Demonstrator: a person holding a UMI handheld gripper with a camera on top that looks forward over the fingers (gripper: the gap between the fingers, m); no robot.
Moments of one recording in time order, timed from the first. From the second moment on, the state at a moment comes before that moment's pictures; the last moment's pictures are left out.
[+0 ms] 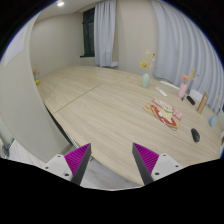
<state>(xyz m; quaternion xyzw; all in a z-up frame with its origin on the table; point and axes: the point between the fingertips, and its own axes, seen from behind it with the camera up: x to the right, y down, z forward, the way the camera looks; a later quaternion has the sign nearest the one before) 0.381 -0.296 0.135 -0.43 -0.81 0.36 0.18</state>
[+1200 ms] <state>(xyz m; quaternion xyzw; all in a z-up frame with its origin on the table) 0.254 0.055 0.099 -0.64 -0.65 0.26 0.32</state>
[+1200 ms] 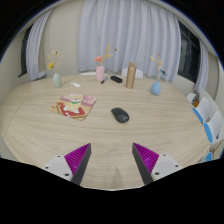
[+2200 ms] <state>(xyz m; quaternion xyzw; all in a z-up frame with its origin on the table) 0.018 0.136 -0.011 -0.63 -0.67 0.26 0.30</state>
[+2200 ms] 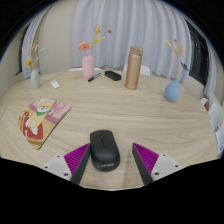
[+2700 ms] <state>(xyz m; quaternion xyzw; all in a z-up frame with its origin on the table) -0.004 0.127 -0.010 -0.63 -0.68 0.24 0.29</state>
